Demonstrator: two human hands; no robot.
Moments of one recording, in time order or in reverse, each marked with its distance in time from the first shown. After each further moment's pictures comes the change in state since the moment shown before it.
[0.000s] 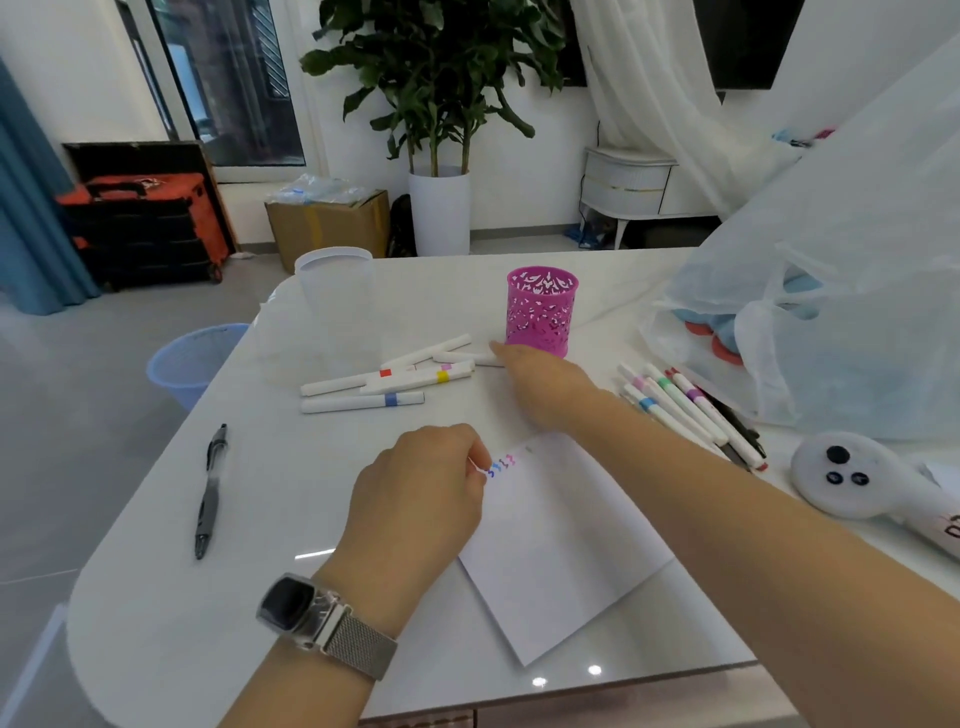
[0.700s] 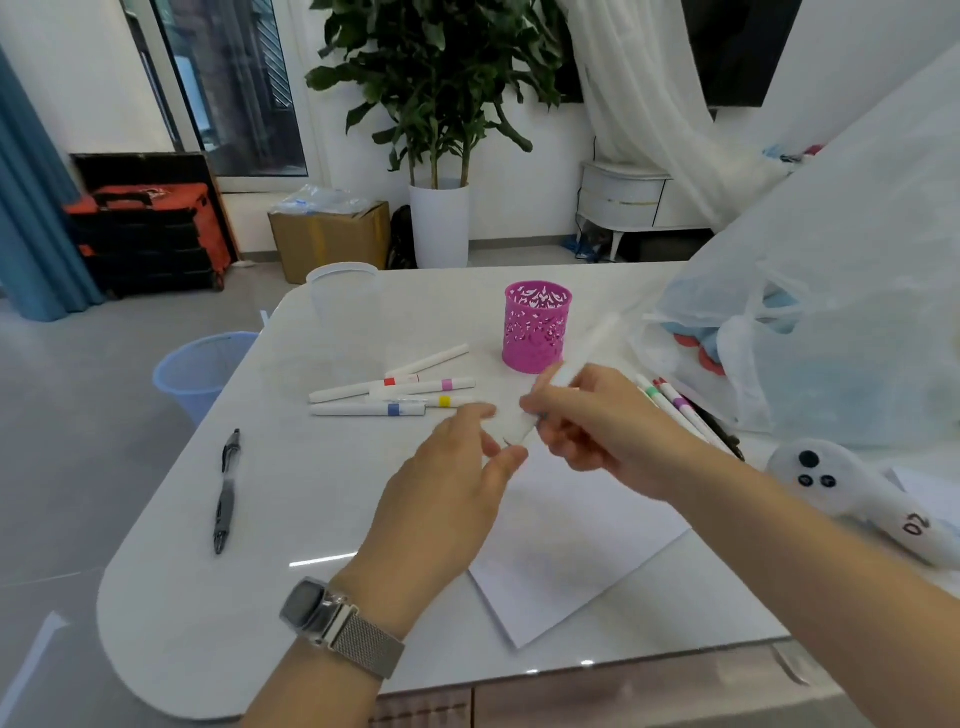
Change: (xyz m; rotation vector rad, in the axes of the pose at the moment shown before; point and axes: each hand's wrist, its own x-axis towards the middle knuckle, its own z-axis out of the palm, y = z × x) left_hand -0.009 0.015 -0.006 -0.297 0.004 0.076; right_hand -0.122 -0.019 -0.060 1.292 -0.043 0.111
